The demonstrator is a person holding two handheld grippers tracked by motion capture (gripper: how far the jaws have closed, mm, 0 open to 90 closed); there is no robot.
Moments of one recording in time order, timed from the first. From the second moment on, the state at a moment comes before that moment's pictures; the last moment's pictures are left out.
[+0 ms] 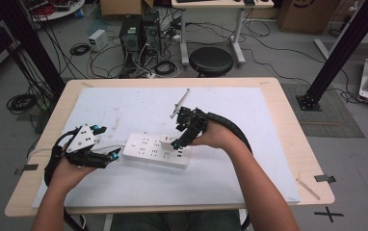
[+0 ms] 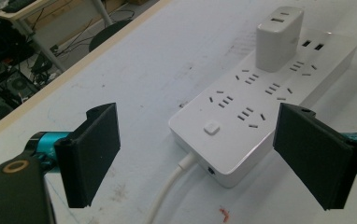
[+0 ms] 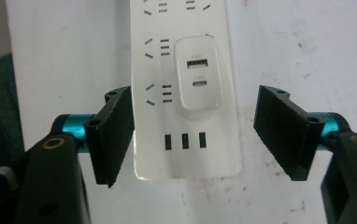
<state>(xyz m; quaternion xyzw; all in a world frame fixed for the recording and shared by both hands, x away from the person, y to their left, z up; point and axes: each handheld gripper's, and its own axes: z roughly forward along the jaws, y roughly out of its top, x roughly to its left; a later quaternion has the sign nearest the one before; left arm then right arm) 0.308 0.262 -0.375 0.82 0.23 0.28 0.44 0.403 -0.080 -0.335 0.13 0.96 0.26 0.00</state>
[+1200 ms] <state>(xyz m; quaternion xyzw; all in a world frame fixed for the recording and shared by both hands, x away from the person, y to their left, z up) 0.314 0.259 -0.369 0.81 0.22 0.26 0.48 0.357 -0.222 -0.347 0.26 0.85 0.44 0.07</state>
